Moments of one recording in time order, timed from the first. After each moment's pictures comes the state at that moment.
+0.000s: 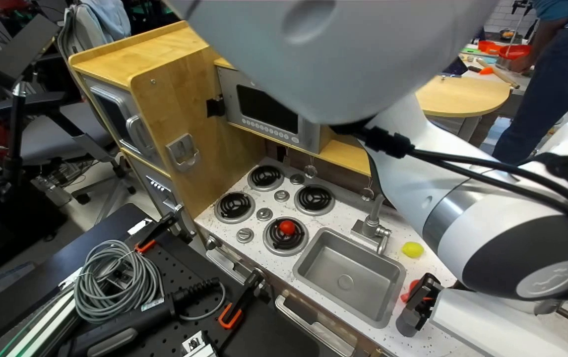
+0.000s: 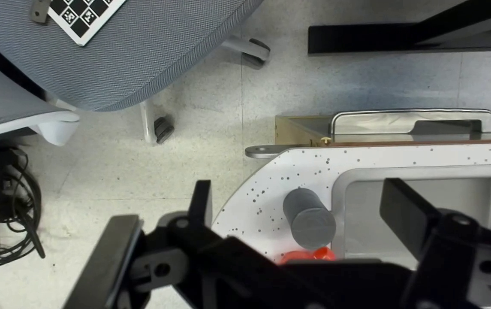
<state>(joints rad) -0.52 0.71 -0.22 -1.77 -0.01 2.37 -0.71</state>
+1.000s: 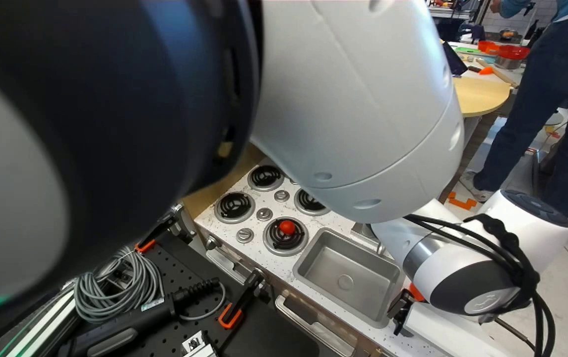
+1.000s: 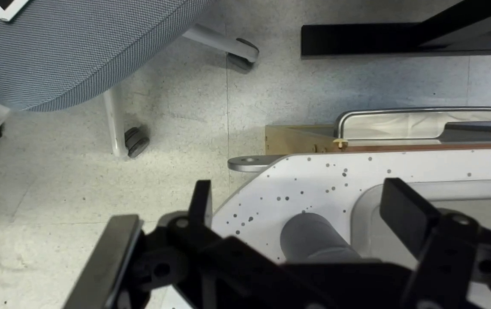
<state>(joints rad) -0.53 1.01 -0.17 -1.55 -0.01 2.38 -0.66</state>
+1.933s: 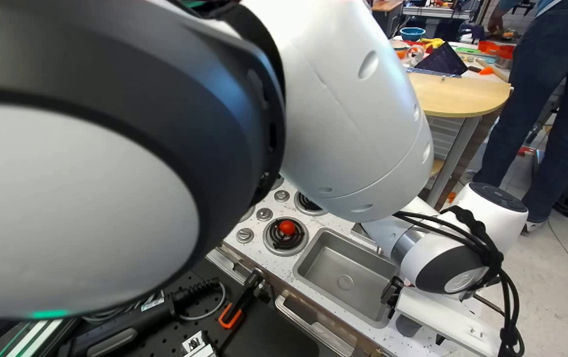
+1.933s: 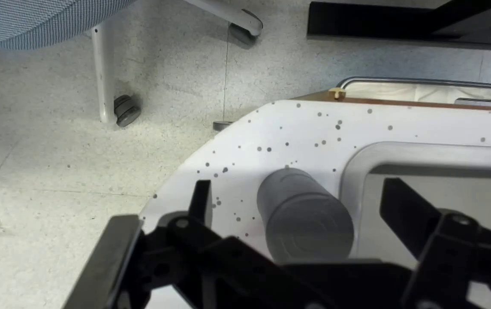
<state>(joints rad) -0.51 1.10 -0.13 -1.45 -0.05 2.39 -0.65</state>
